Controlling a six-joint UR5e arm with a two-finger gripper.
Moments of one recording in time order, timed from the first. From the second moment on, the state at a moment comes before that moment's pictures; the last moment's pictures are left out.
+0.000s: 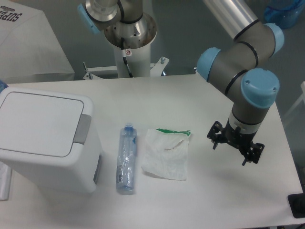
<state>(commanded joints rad) 2.66 -2.10 -1.34 -1.15 1.48 1.26</state>
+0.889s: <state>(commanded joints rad) 2.61 -2.05 -1.34 -1.07 1.22 0.81</state>
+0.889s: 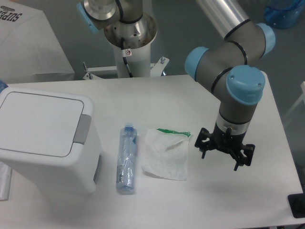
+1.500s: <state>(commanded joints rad) 2.55 -1.92 -1.42 -1.07 0.96 0.60</state>
